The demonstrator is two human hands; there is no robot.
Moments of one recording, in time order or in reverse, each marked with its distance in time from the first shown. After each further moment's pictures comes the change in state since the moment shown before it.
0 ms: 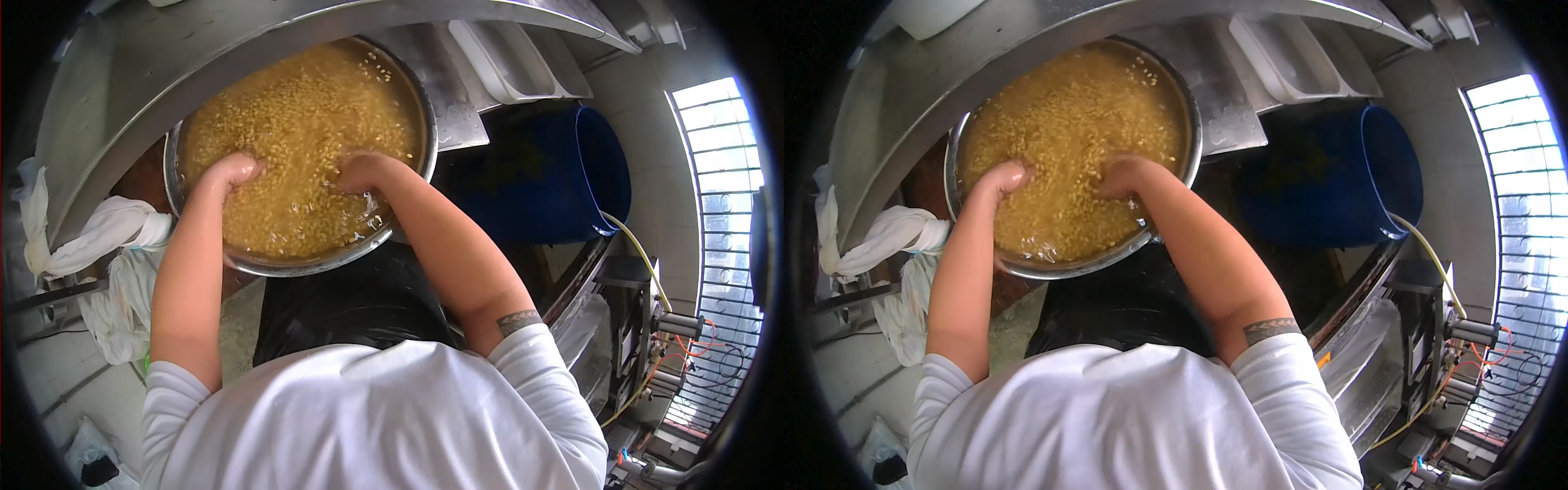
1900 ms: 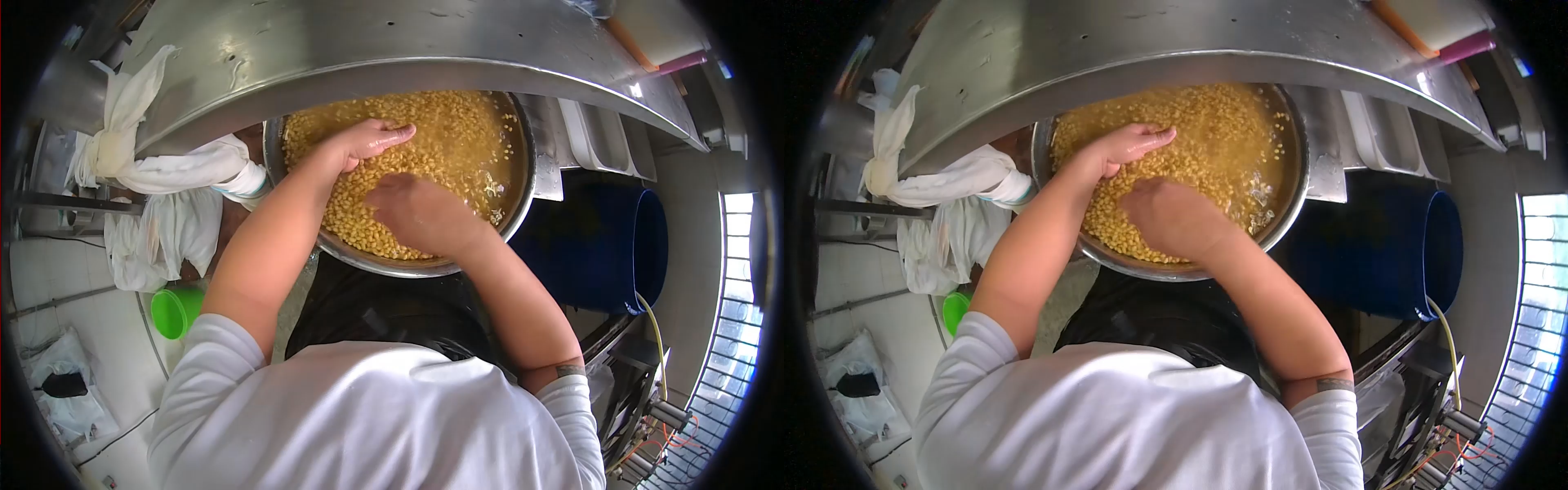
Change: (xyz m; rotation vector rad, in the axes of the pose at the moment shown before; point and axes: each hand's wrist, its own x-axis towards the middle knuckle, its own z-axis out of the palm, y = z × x) left_hand -0.038 0.044 0.006 -0.647 -0.102 0.398; right_hand -0.079 -0.120 -0.001 -0.332 0.360 -0.638
